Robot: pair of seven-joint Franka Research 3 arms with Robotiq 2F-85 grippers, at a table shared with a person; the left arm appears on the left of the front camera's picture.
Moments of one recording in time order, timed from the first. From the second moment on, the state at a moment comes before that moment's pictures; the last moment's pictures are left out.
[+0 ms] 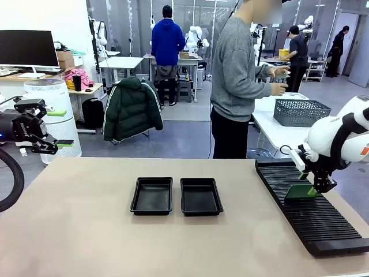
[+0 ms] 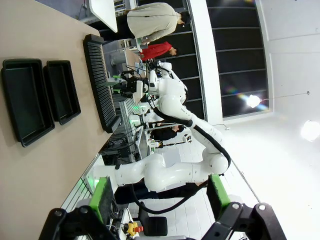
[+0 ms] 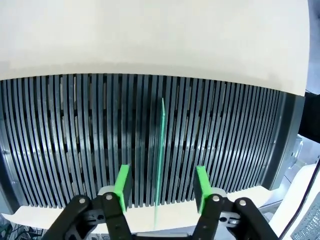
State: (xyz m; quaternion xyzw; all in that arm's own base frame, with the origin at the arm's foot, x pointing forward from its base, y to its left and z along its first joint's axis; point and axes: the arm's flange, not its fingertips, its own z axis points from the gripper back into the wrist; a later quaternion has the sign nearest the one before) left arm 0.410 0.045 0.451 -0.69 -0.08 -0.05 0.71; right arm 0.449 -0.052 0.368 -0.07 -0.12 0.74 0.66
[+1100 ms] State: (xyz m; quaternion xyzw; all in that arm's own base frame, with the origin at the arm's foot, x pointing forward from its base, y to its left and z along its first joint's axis) left arm 0.410 0.045 0.451 -0.69 -0.08 -0.05 0.71; right arm 0.481 -0.052 0.378 -0.07 -0.09 0.75 0.66
